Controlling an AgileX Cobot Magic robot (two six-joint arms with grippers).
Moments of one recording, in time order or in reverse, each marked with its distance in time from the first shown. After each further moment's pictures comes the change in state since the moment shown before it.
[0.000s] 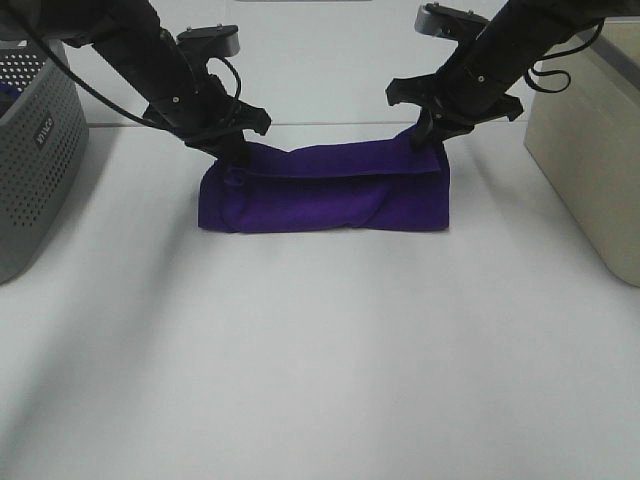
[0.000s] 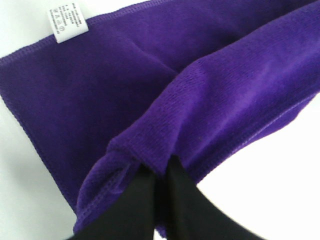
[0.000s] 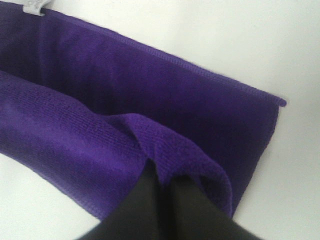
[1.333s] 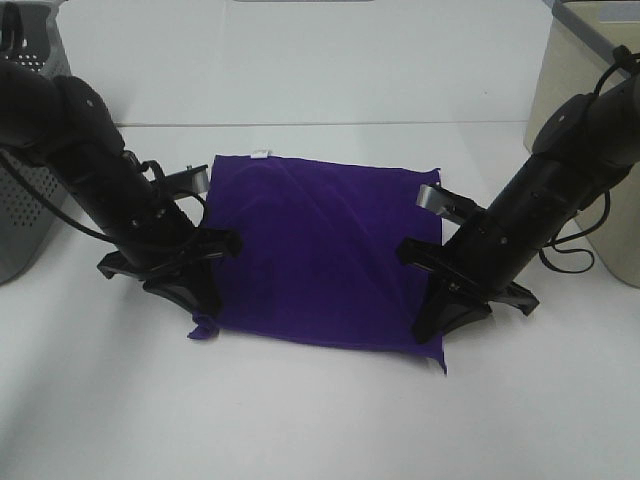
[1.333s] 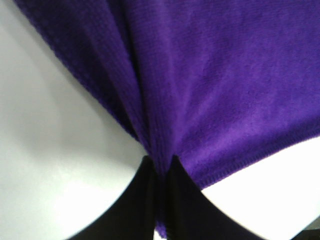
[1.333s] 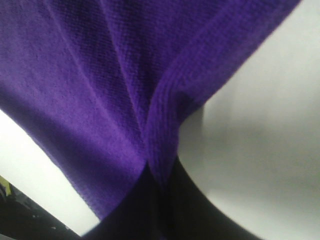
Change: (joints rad) left arm 0.000 -0.167 0.600 -0.203 0.025 0.007; right arm -0.001 -0.084 0.623 0.329 0.111 -0.202
